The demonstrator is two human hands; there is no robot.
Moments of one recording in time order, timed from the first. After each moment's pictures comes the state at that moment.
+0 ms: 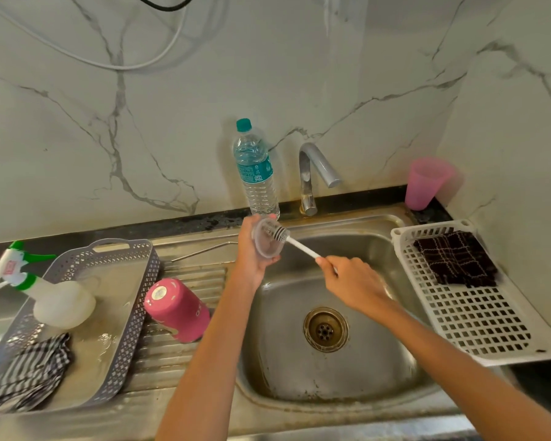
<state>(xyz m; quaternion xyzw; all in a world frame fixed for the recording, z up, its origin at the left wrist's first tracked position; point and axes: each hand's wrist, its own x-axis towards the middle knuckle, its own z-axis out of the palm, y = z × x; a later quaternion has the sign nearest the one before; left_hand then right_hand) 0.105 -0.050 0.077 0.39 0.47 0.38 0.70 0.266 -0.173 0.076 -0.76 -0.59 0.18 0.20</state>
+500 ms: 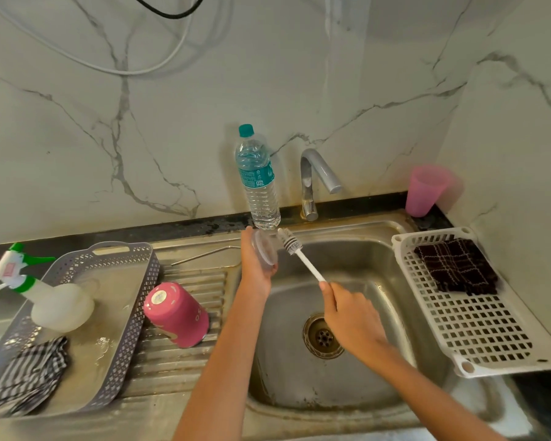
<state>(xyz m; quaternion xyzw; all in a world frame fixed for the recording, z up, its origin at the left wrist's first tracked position) 0.118 -0.056 0.063 0.23 0.51 0.44 0.70 0.236 -0.210 0.061 -0.78 -0.54 0.19 0.23</state>
